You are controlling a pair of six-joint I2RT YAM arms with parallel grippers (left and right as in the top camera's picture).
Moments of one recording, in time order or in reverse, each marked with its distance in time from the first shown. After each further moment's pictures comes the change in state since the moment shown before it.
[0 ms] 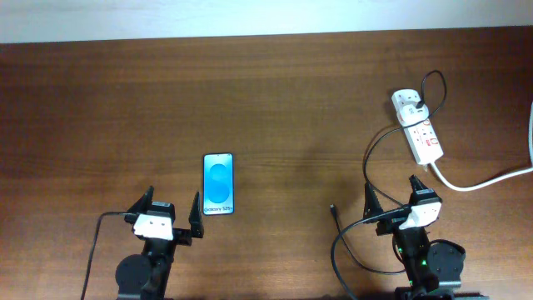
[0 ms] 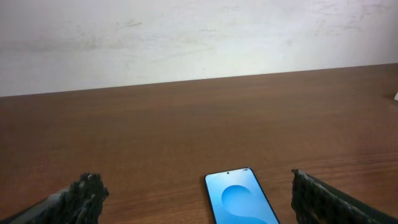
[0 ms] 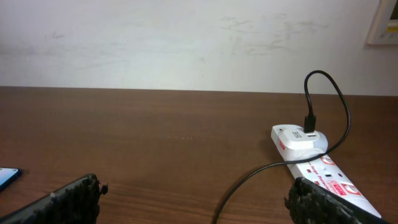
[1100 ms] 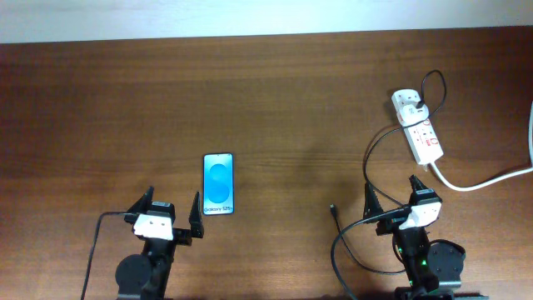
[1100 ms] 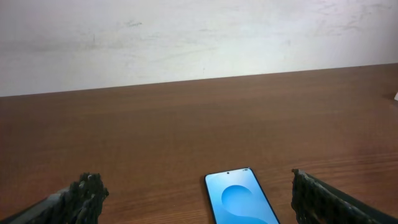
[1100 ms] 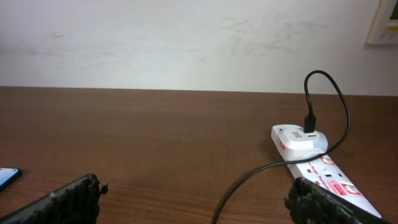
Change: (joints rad) left arm 0.000 0.000 0.000 0.000 0.000 0.000; right arm 0.000 0.000 0.000 0.000 0.000 0.000
